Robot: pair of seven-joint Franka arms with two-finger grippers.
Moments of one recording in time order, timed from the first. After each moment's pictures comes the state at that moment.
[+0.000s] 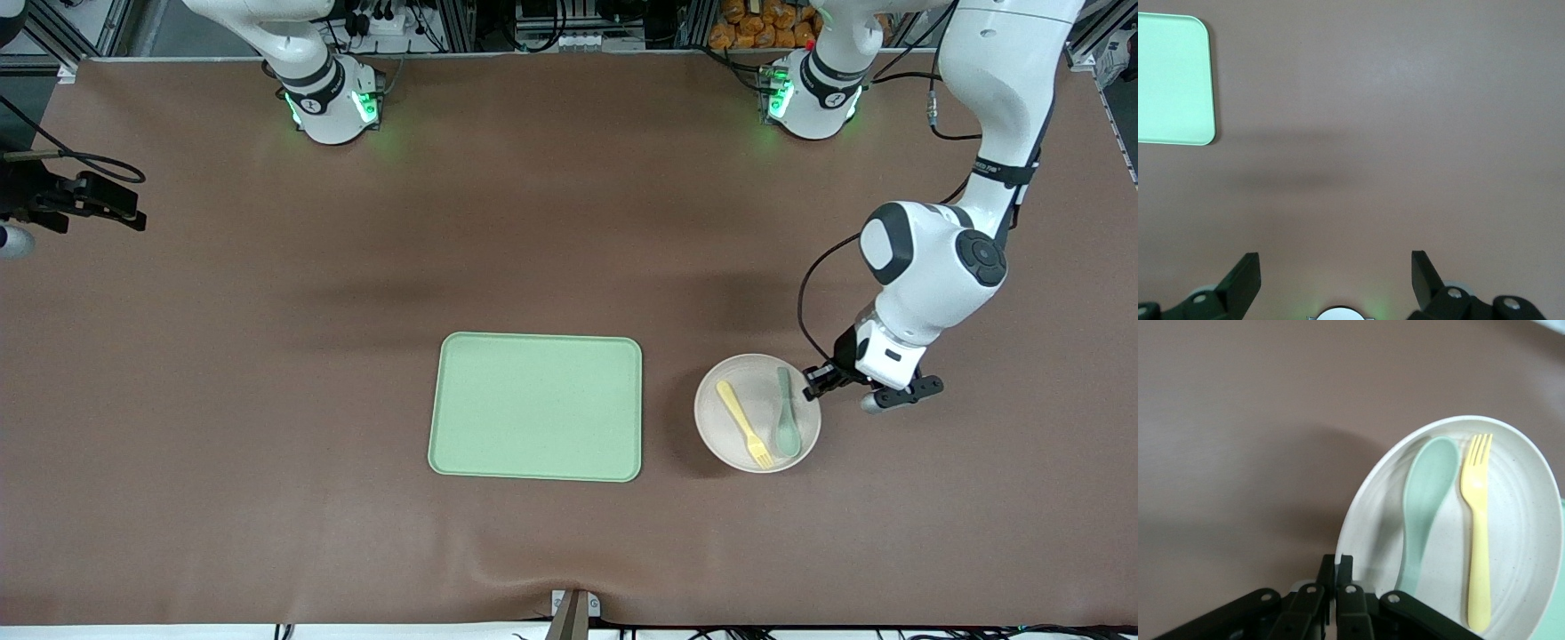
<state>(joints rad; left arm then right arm) 0.00 0.38 -0.22 -2.01 -0.26 2.68 -0.25 -0.03 0.00 -0.01 -1.56 0.00 1.44 -0.06</state>
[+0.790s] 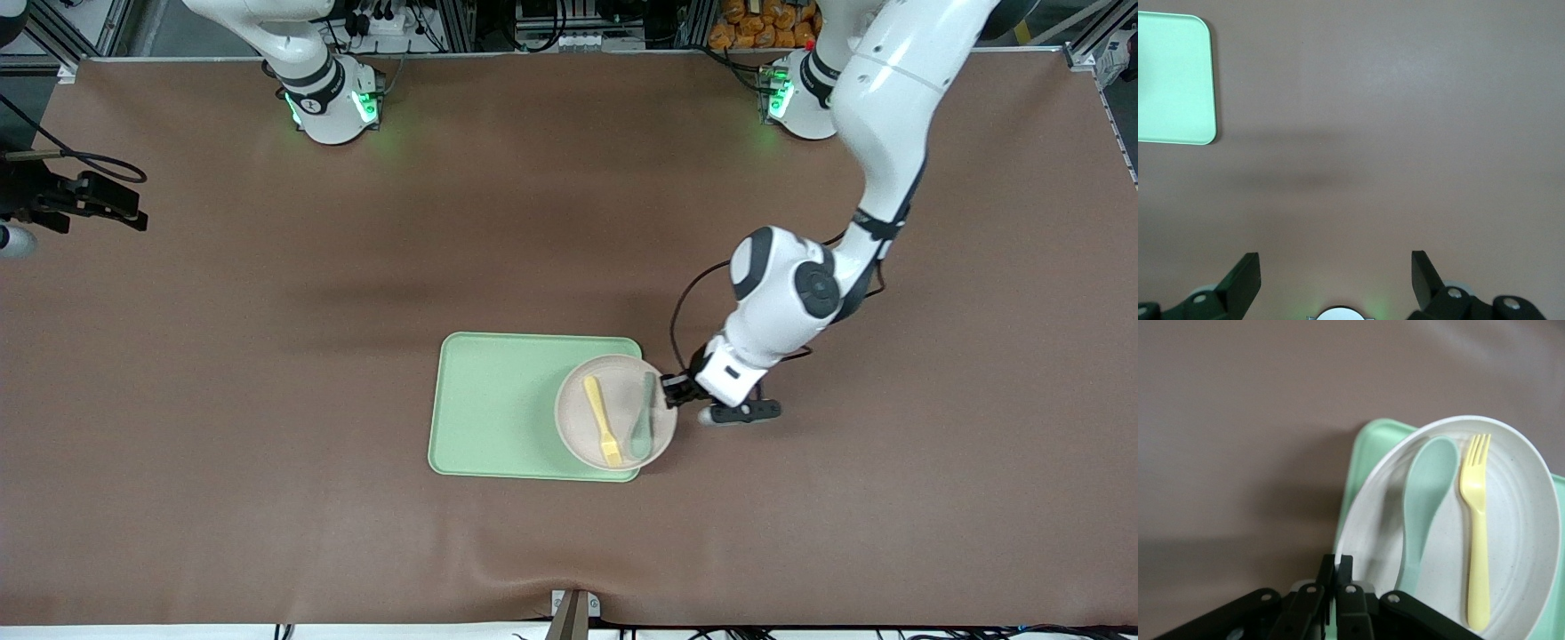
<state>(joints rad) -0.31 0.69 -0.23 -1.68 -0.26 2.68 -0.42 -0.03 0.00 -0.01 -1.56 0.00 1.44 -0.06</state>
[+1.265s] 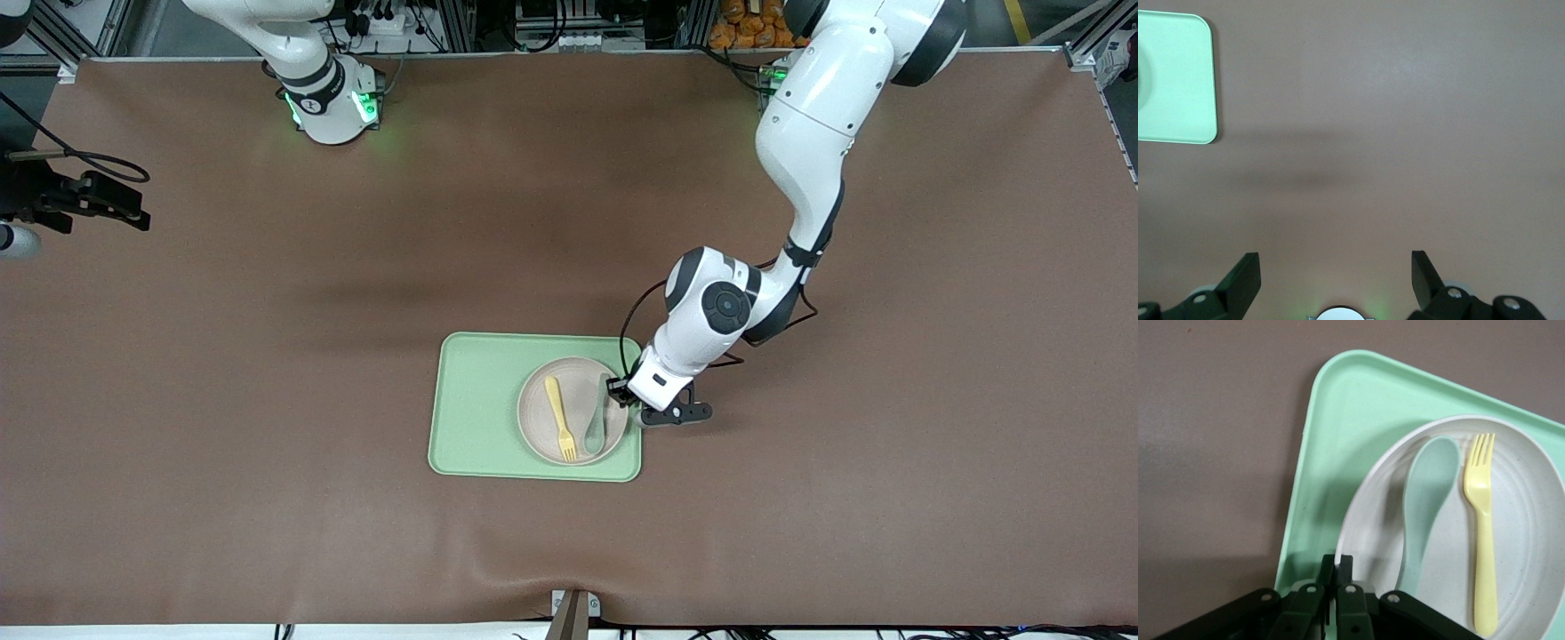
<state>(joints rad) -0.49 0.85 -0.10 -1.53 -0.26 2.68 -0.50 -0.03 0.00 -0.01 -1.56 0.00 1.44 -0.06</state>
